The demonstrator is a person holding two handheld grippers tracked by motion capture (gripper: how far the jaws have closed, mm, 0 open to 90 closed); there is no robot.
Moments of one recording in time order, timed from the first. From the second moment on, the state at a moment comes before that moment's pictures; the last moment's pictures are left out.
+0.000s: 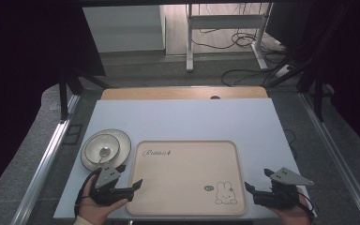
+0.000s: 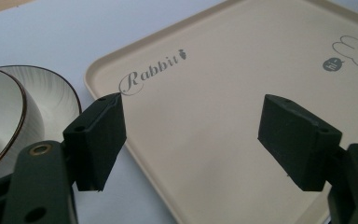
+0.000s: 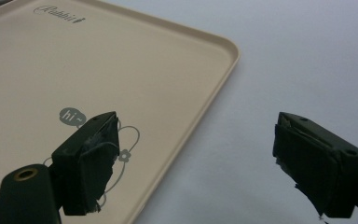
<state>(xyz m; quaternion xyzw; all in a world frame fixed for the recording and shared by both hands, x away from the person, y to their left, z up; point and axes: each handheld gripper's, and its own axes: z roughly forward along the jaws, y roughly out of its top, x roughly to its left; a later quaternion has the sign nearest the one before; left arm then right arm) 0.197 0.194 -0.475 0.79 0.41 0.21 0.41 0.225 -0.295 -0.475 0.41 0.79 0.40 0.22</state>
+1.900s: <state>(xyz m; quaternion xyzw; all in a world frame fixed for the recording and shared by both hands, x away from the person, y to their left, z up) 0.182 0.254 -0.457 0.75 0.45 0.29 0.39 0.224 -0.300 -0.475 0.42 0.78 0.39 0.23</state>
